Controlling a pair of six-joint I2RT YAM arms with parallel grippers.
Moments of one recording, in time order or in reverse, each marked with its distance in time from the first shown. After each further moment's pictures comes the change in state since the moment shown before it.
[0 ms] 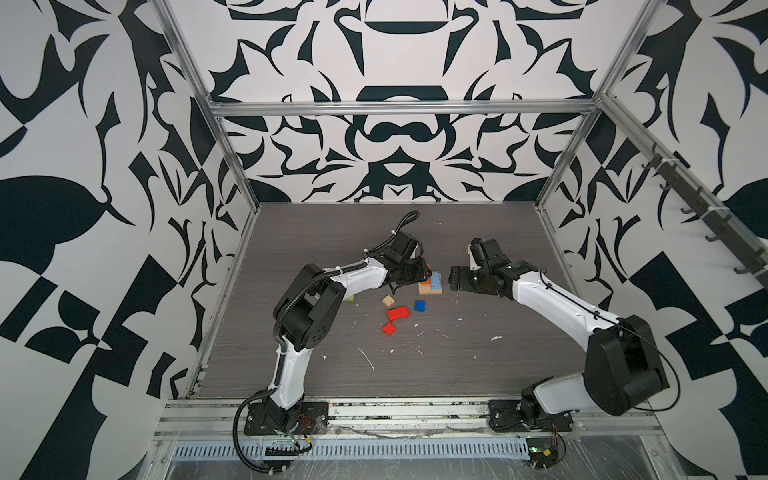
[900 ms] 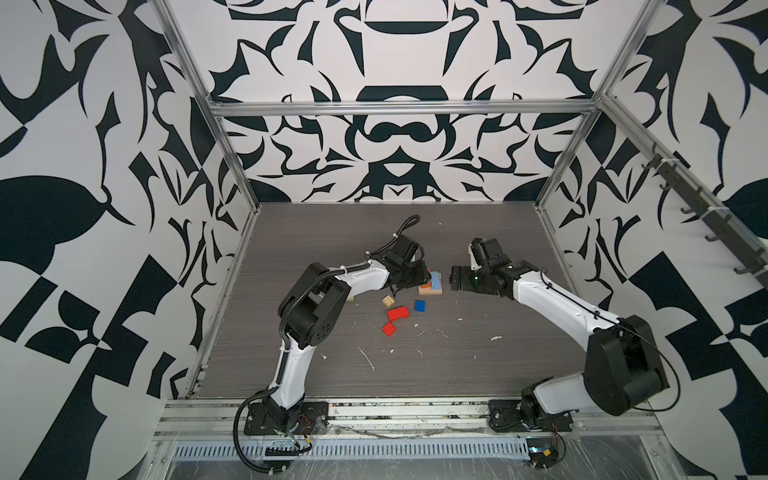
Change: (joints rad) left arm -0.003 0.030 -0.004 0.012 -0.003 -0.023; right arm -0.007 0.000 0.000 -0.001 -0.001 -0.006
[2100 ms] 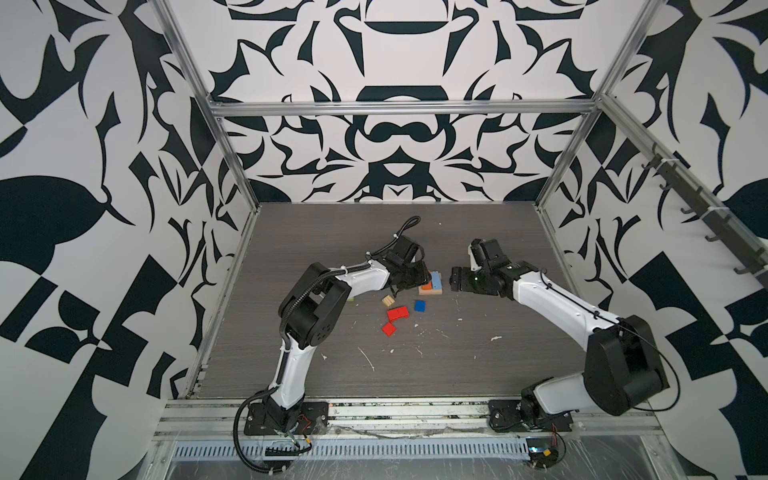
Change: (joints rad) left arm -0.003 0.002 -0.002 0.000 -0.004 -0.022; right arm 0.000 0.000 -0.005 0.001 -0.007 -0.001
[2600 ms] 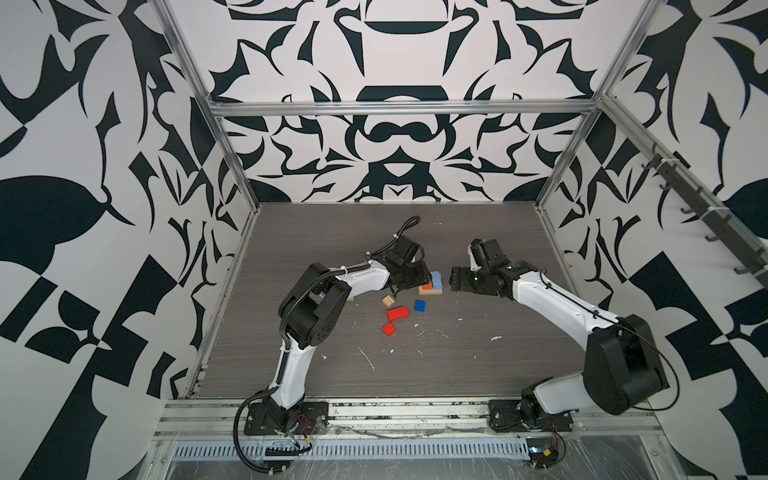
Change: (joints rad) left arm 0.000 0.000 0.000 0.000 0.000 0.011; right arm 0.000 0.010 0.000 0.005 0.000 0.000
